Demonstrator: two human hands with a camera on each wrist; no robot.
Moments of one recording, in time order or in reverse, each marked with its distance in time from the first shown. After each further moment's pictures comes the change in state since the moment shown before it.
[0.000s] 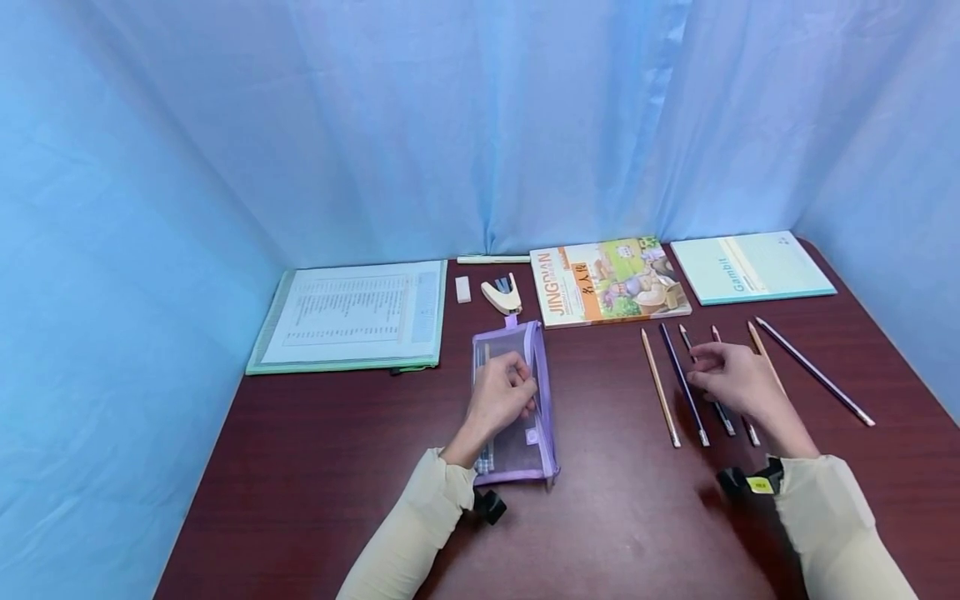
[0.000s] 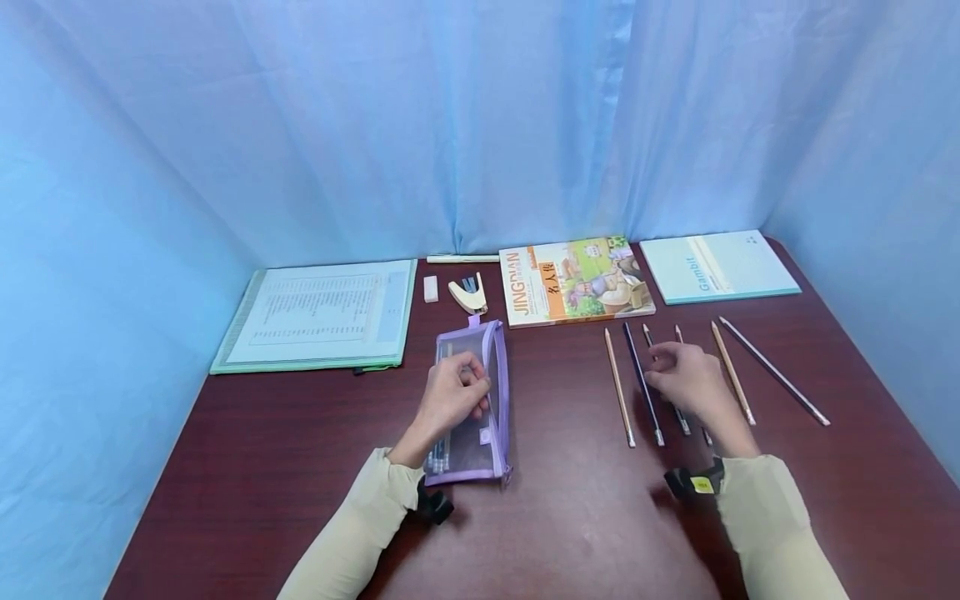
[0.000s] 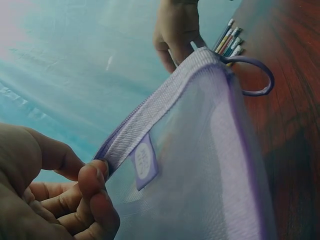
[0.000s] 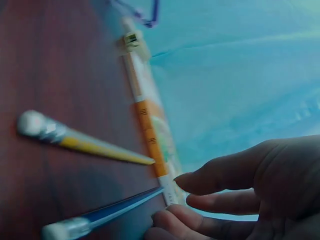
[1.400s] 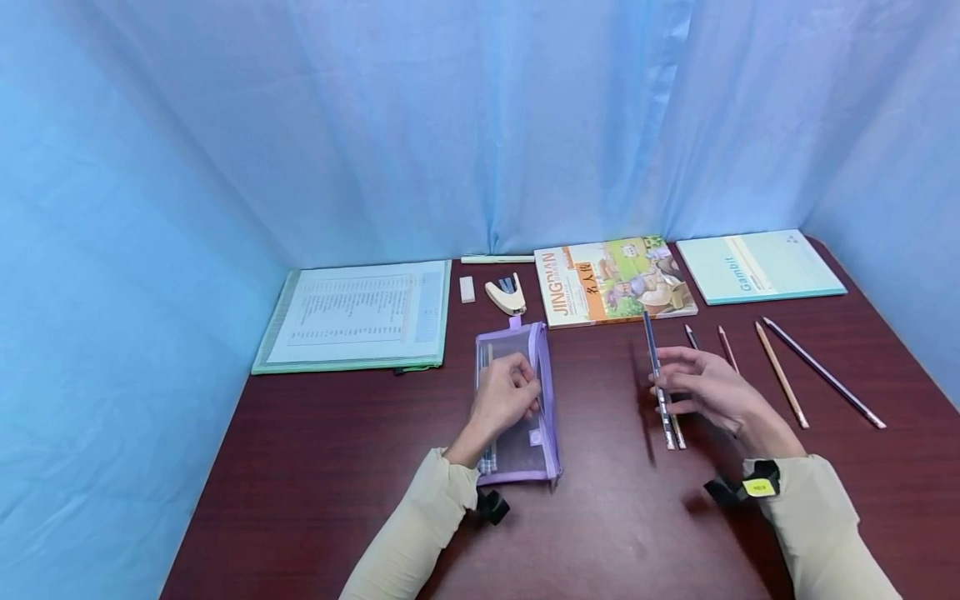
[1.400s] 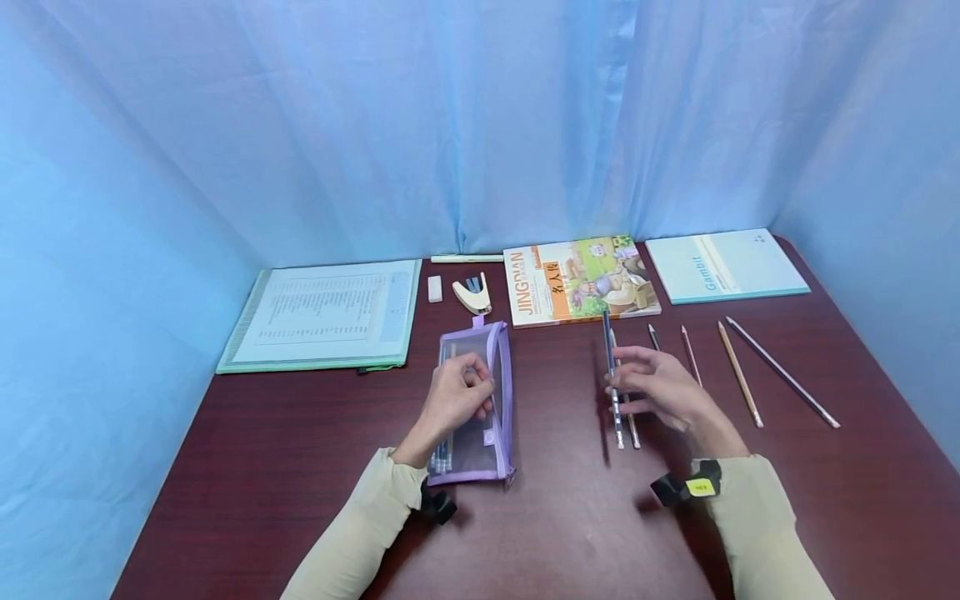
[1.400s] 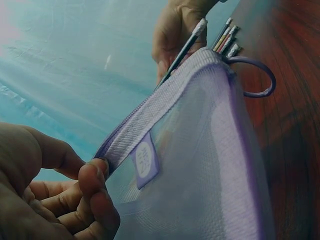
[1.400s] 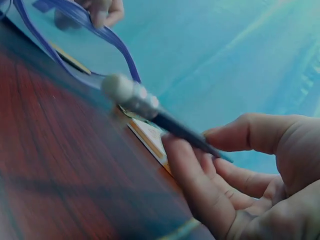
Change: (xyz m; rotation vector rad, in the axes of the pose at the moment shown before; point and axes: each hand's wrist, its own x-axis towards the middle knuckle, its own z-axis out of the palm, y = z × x) left_hand 0.002 -0.002 0.001 0.011 -0.003 -0.016; right_hand 0.008 0.005 0.026 0.951 -0.406 0.013
